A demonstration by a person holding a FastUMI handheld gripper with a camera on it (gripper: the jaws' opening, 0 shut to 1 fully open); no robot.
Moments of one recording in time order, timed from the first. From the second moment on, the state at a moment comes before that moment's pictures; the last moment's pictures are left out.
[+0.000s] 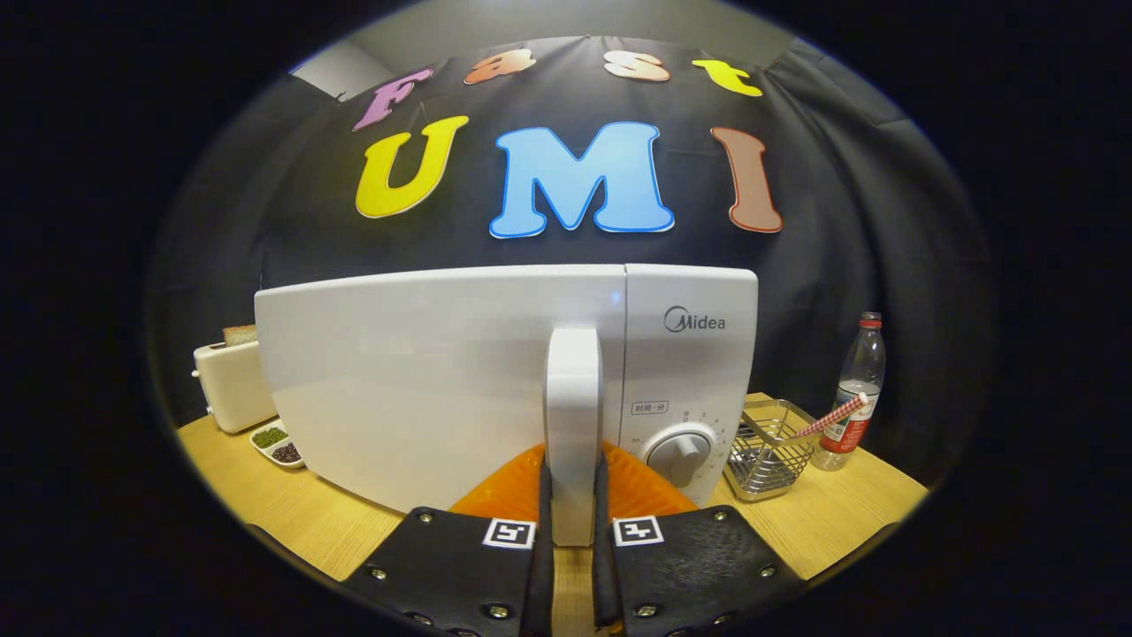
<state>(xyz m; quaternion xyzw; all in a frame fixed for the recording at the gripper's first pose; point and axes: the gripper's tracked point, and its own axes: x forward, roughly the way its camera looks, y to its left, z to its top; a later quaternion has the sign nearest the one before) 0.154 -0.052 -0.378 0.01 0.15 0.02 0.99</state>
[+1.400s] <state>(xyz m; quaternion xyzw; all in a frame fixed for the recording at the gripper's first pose) 0.141 -0.053 -0.374 0.01 0.18 -0.01 0.98</state>
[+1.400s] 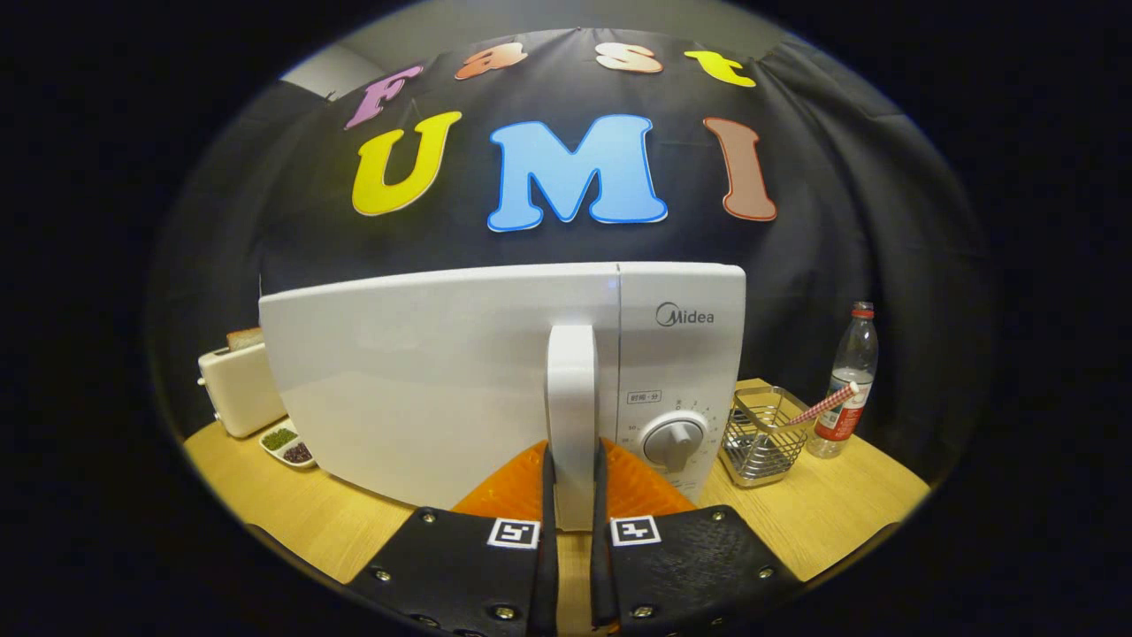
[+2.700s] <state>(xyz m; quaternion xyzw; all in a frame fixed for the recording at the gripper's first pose) -0.079 0.109 -0.337 0.01 0.18 0.23 0.96</state>
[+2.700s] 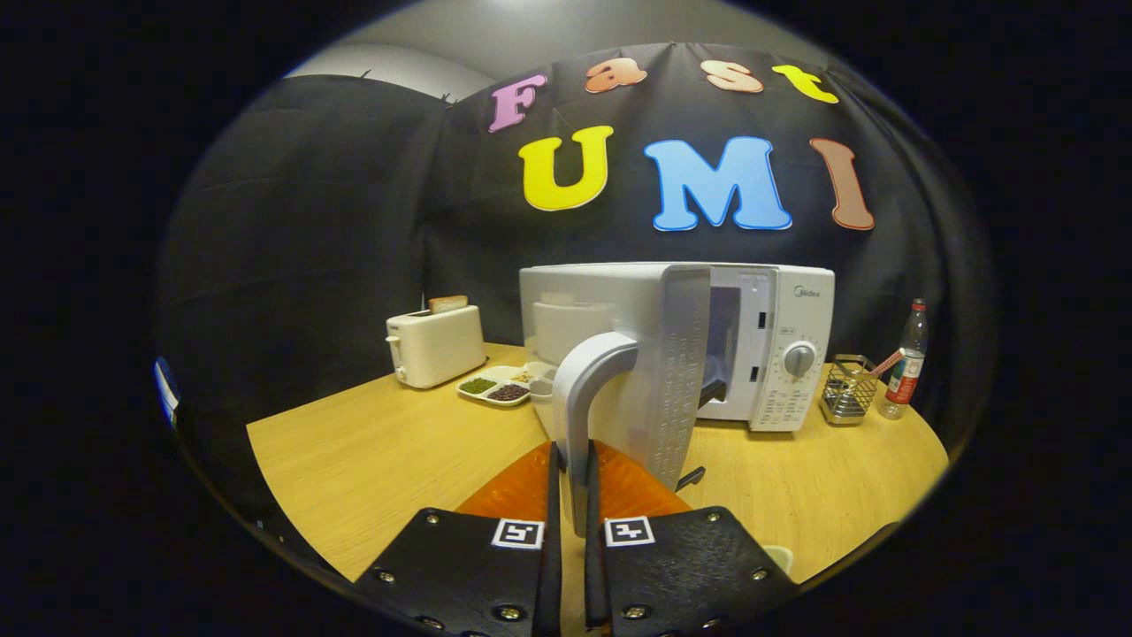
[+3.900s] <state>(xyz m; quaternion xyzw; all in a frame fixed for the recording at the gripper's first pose) -0.157 0.180 -0.318 -0.02 0.15 0.29 0.95</state>
